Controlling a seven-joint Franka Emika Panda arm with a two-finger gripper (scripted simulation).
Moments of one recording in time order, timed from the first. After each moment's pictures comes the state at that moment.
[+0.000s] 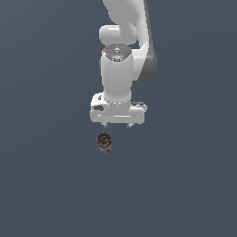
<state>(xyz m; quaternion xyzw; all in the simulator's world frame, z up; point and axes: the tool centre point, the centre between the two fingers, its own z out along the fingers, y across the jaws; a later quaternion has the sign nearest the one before) 0.018 -0.004 0.197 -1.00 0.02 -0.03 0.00</state>
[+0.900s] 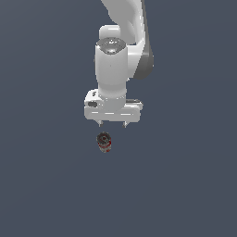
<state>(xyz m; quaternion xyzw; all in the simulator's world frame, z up) 0.020 -0.023 0.210 -1.00 0.03 -0.05 -0.01</state>
